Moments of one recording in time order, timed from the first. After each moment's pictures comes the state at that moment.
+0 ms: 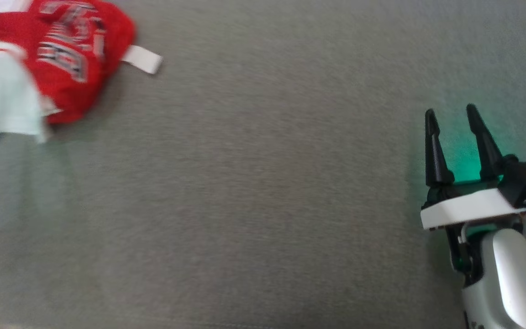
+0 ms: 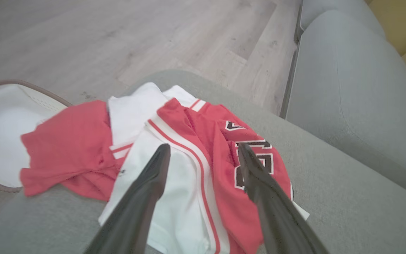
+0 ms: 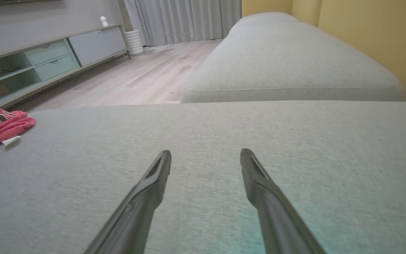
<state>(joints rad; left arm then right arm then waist) -0.64 0.40 0.12 0.31 -0.74 0.03 0.64 -0.20 -0.05 0.00 0.10 0.08 0.12 -0.11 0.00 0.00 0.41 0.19</state>
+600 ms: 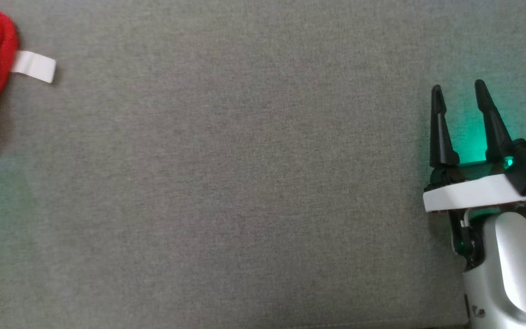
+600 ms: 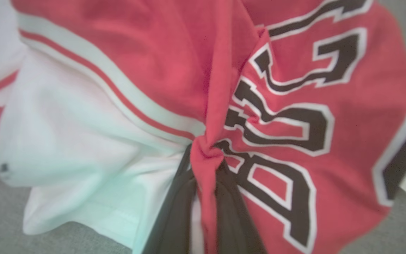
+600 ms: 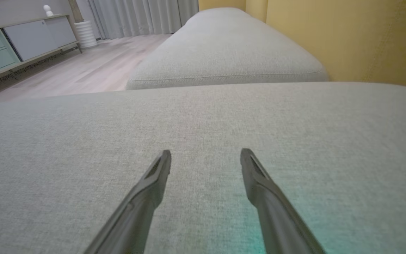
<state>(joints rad) -0.55 0.56 0.09 0.24 -0.67 0.18 0.92 -0.26 -0.05 0.00 0.10 0.08 0.12 -0.16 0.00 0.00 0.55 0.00</state>
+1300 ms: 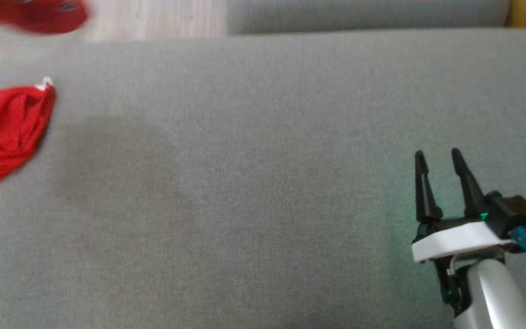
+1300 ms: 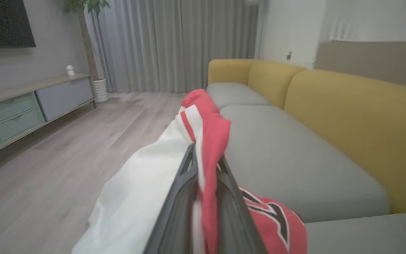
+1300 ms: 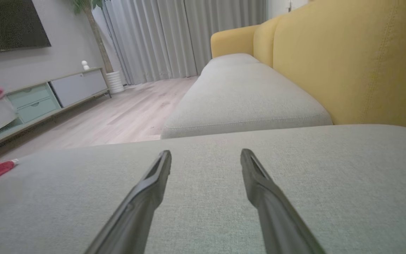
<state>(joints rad) -0.86 0.52 -0.08 0.08 -0.58 0.00 0.65 -0.14 -0.05 0.02 0.24 0.17 0.12 -0.20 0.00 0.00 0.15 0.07</state>
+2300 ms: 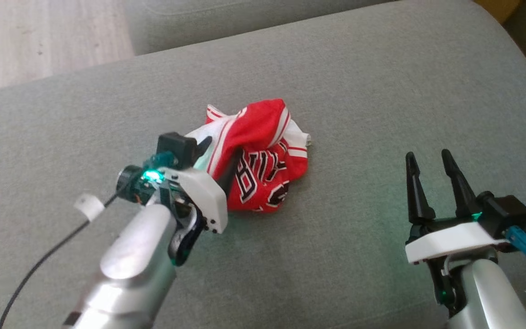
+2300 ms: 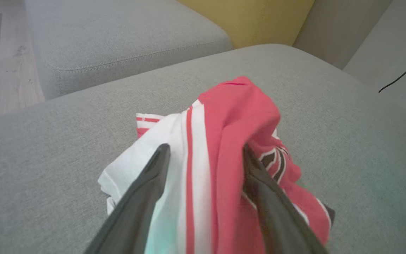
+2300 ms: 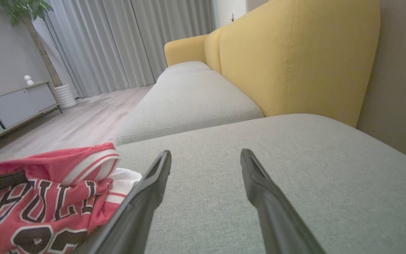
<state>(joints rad) -0.58 0.12 -0.58 0.58 -0.48 -0.08 0.18 -0.13 -0.05 0.06 0.25 0.19 0.12 -0.20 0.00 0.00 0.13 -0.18</state>
